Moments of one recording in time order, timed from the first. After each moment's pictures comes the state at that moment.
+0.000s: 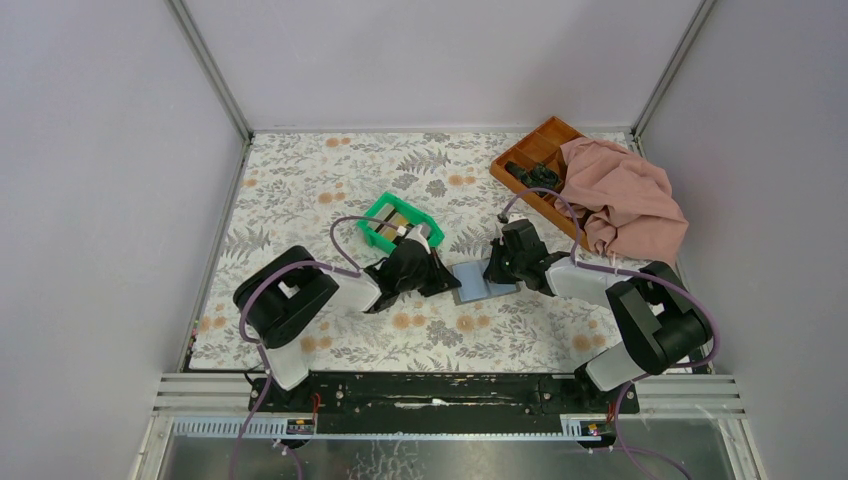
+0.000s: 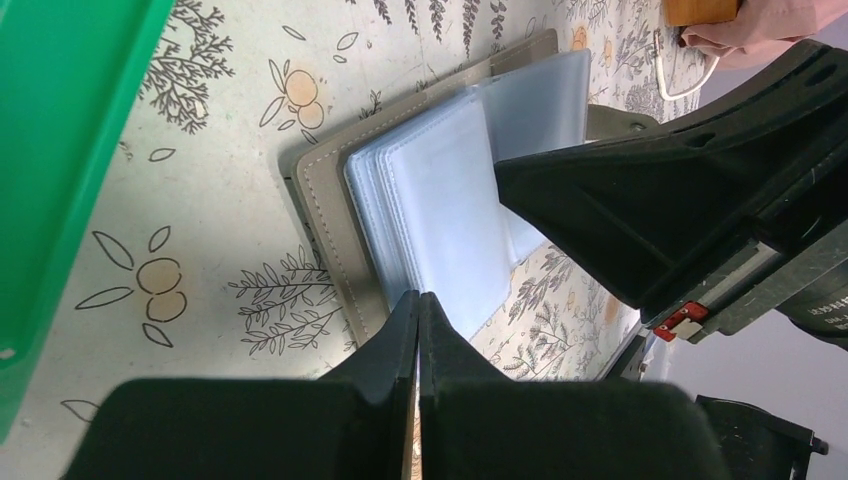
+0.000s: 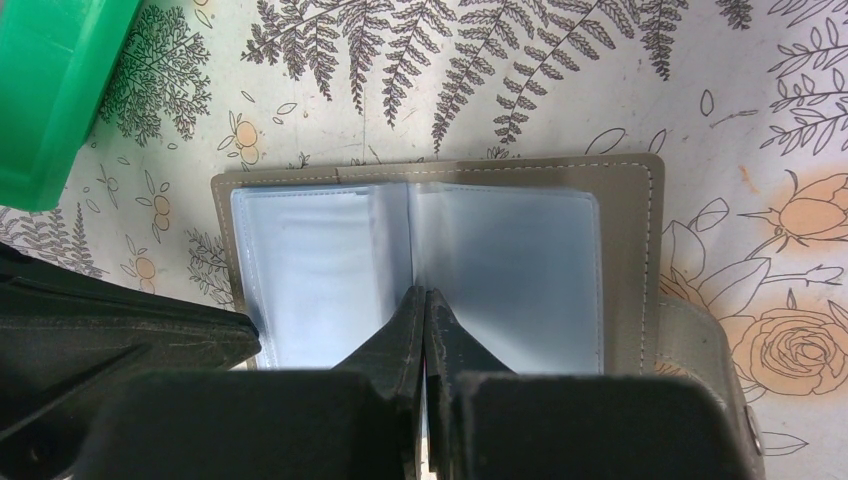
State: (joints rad) left arm -0.78 1.77 0.66 0.54 0.16 -1.04; right arm 0.52 1.53 0.63 0.02 -0.07 0.50
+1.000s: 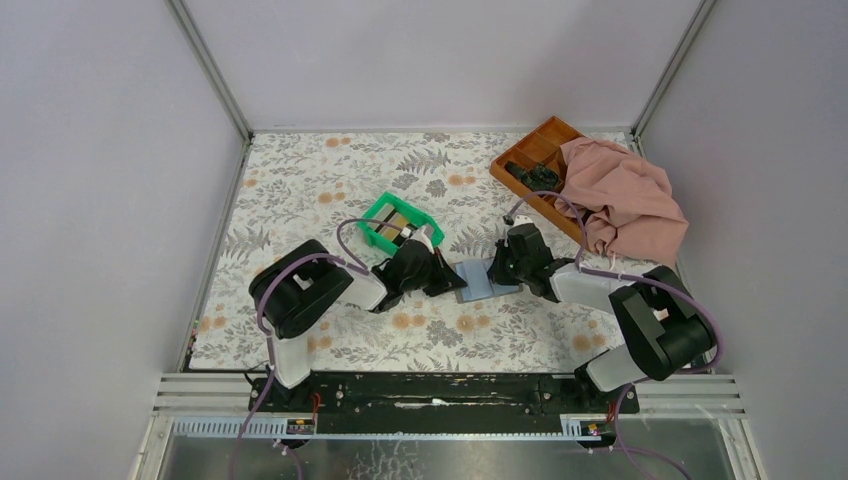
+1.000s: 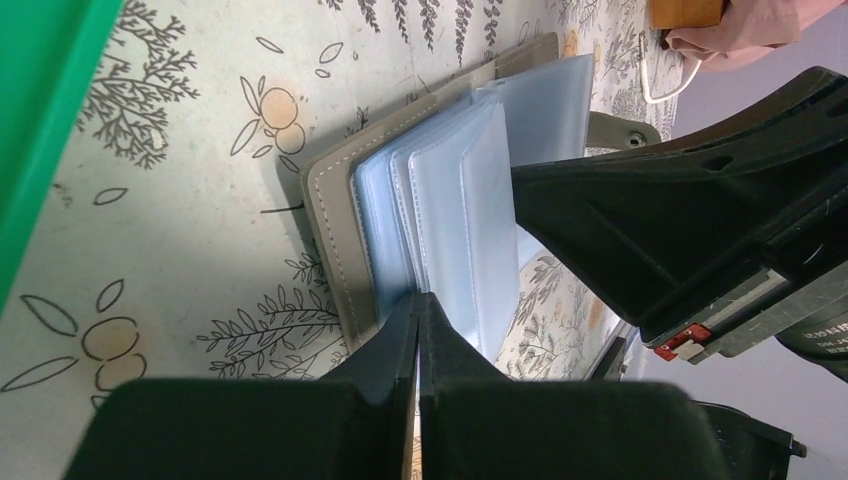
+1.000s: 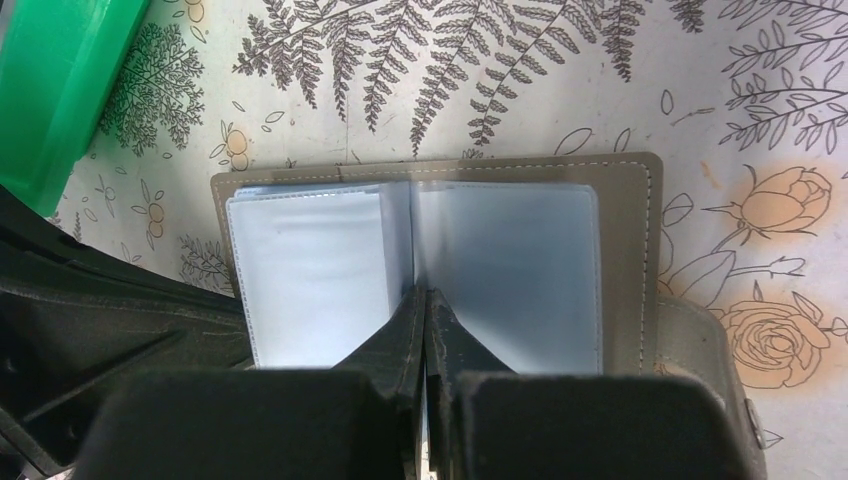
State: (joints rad) left arm -0.78 1.86 0.68 0.64 0.19 -1.09; right arm 0.51 1.50 0.57 0.10 -0.07 0.51
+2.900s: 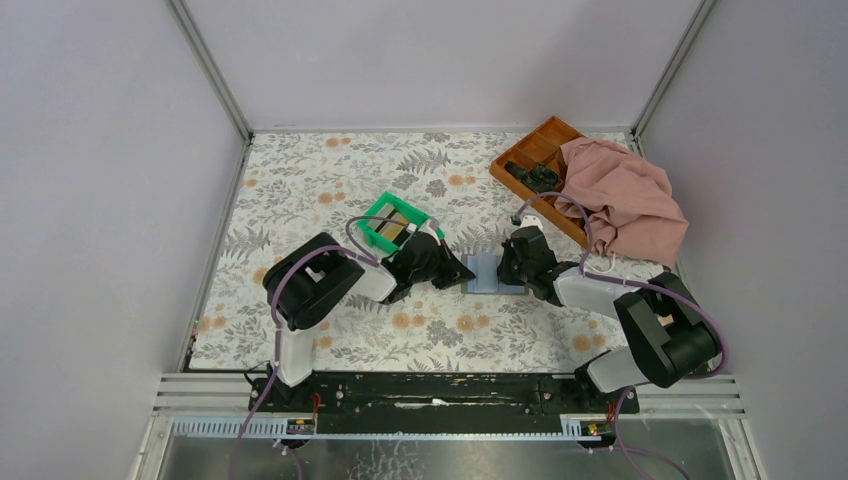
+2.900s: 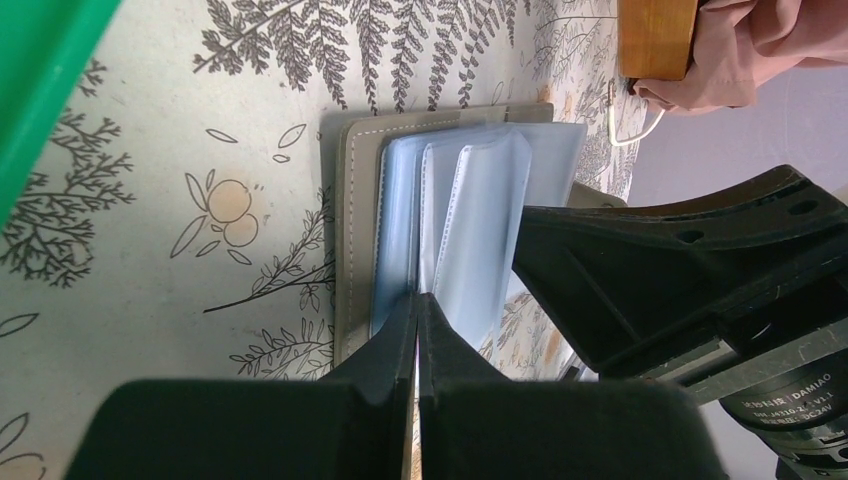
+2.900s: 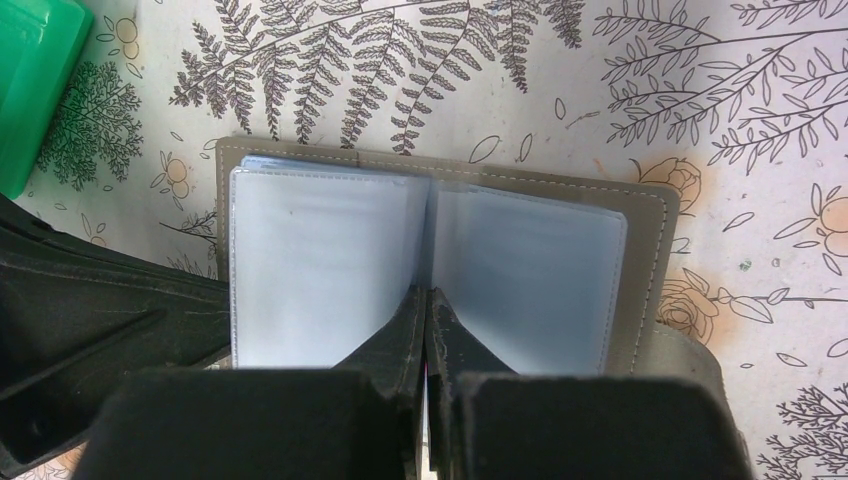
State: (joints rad) left arm -0.77 1.95 0.79 0.64 0.22 -1.20; right arm 0.50 1.46 0.54 0.11 0.05 0.50
